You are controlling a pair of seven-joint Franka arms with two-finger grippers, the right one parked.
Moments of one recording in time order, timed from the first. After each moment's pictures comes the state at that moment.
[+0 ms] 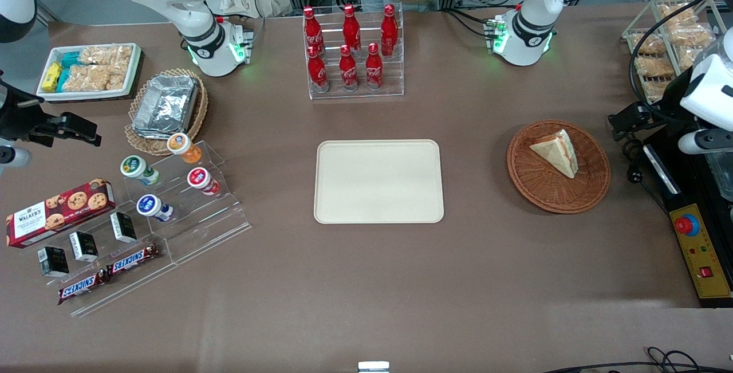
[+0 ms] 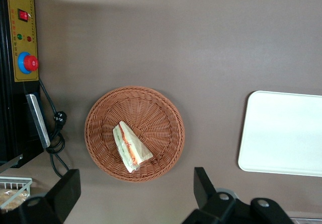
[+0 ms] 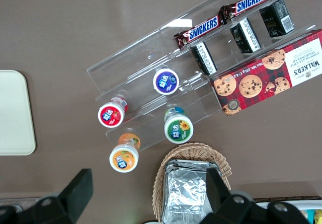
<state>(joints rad) 0.02 0.04 -0.09 -1.51 0.01 1.55 -0.15</state>
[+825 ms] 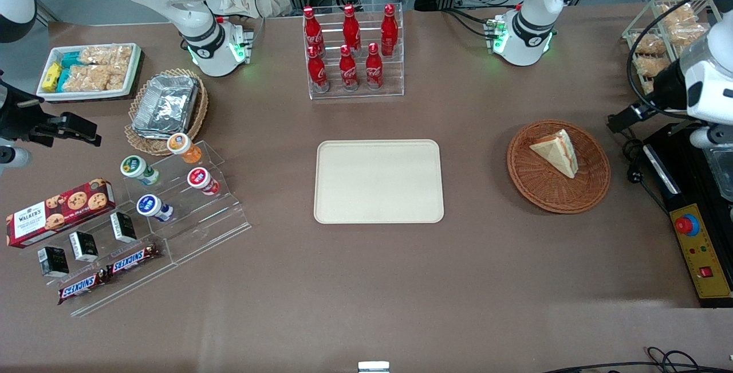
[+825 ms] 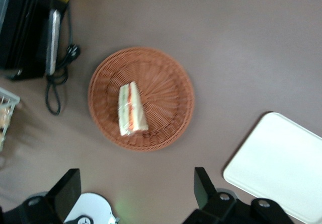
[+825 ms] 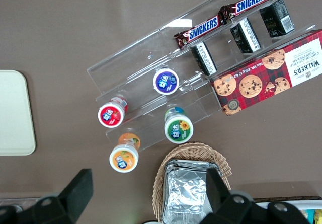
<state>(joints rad) 0.04 -0.12 -0.09 -1.75 0.02 1.54 -0.58</state>
